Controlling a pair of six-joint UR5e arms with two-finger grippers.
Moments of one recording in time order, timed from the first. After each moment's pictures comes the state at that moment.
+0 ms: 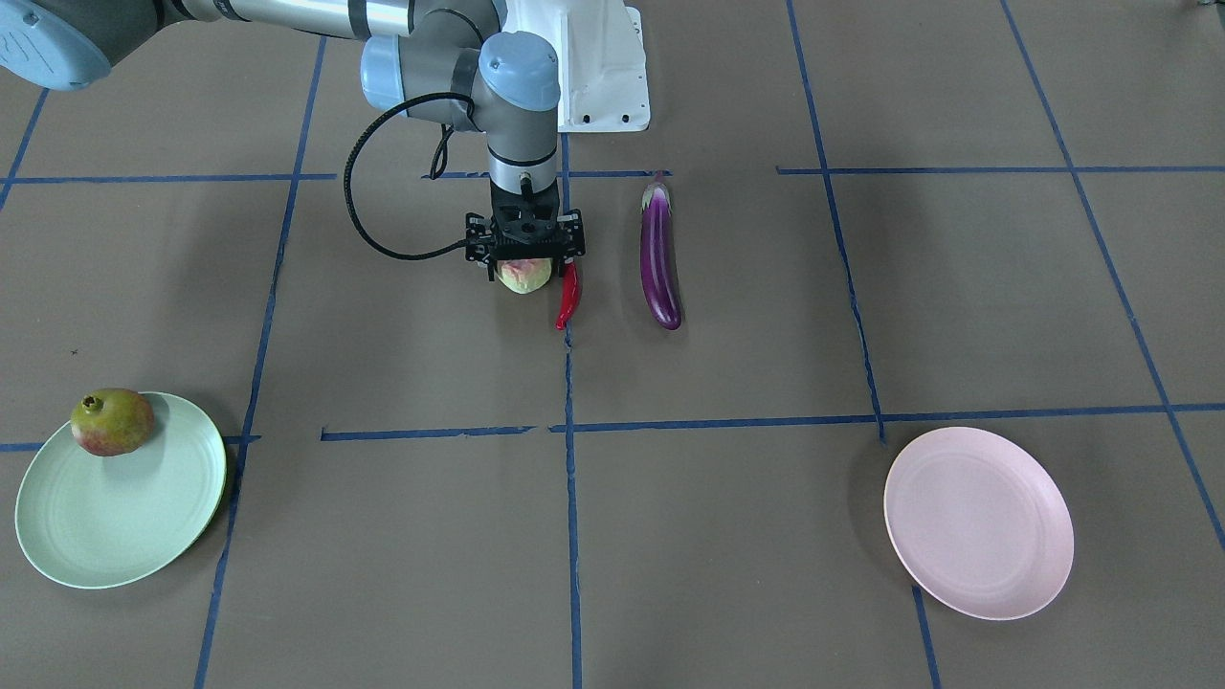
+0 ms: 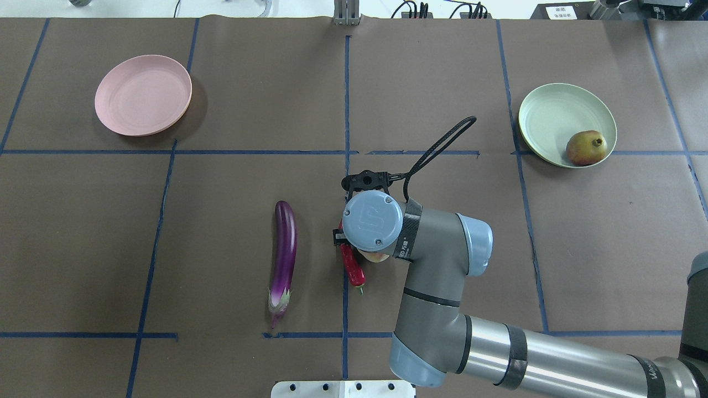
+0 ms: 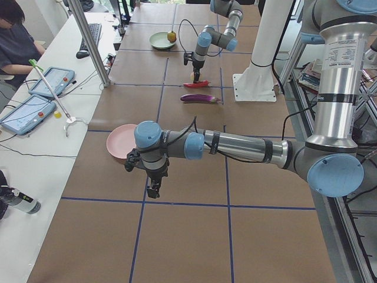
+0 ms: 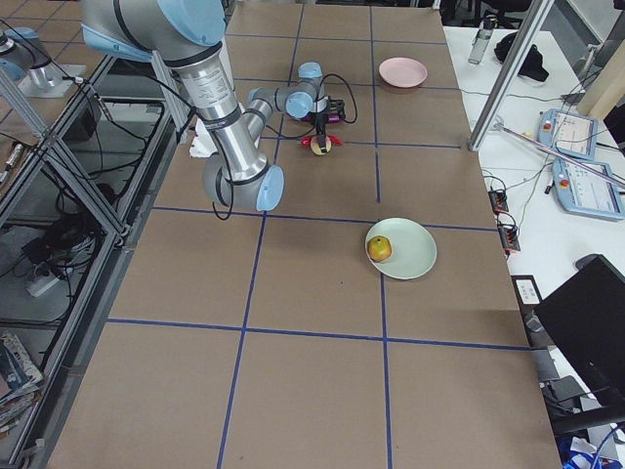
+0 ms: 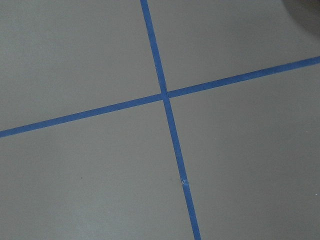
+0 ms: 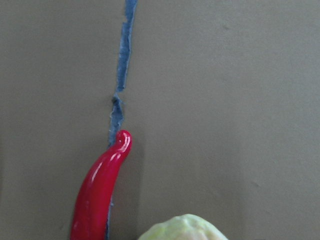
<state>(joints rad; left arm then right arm) -1.50 -1.59 -1.68 -1.49 -2.28 0.14 0.36 -0.87 1.59 -1.54 1.62 1.23</state>
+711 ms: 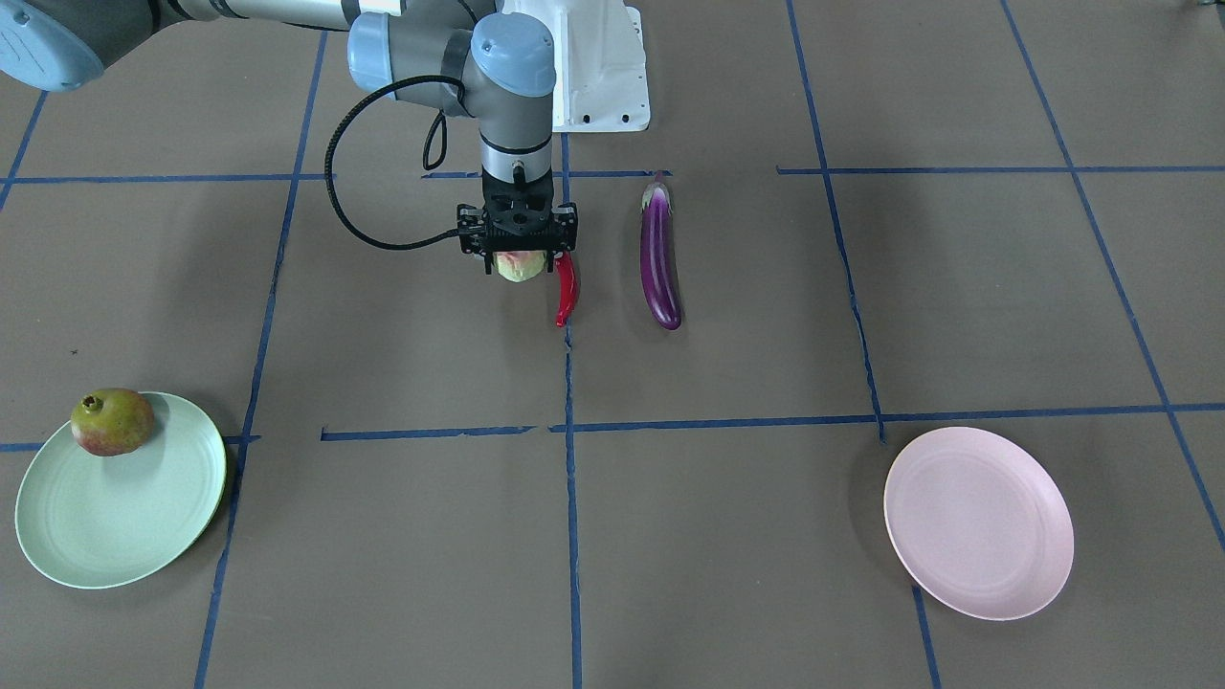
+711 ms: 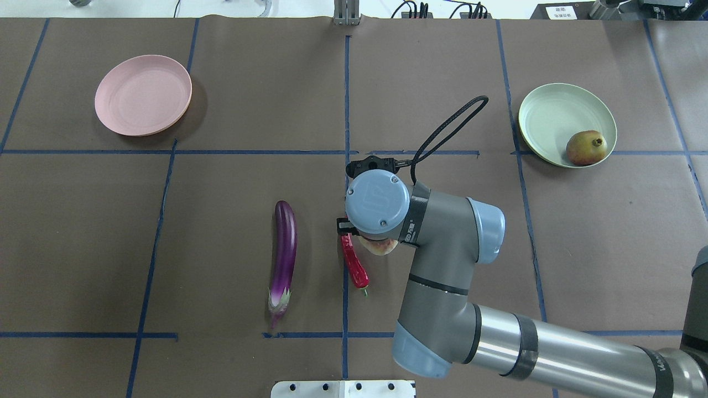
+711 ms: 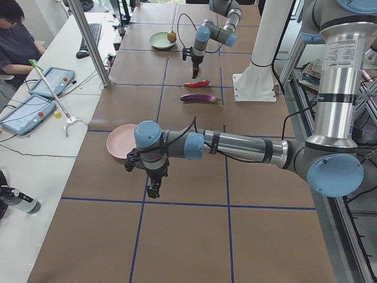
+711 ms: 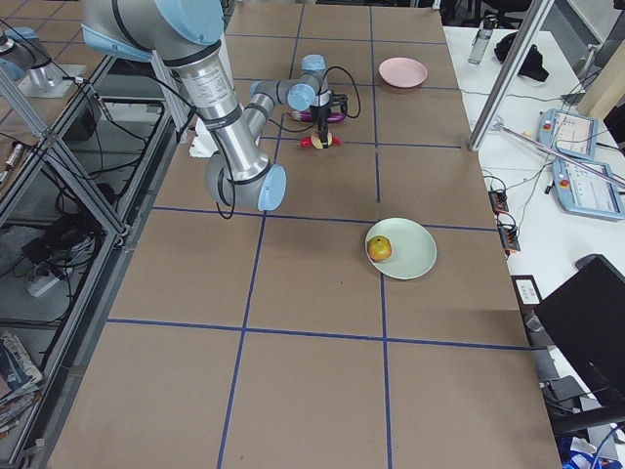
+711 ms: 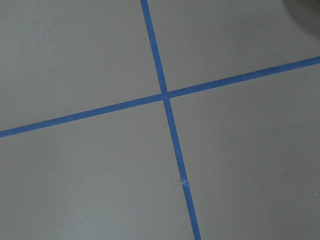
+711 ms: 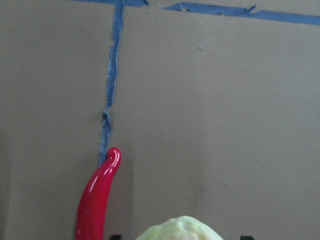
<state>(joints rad) -1.50 -1.59 -1.68 -1.49 -2.28 0.14 0.43 -0.86 1.67 -1.66 1.68 1.21</state>
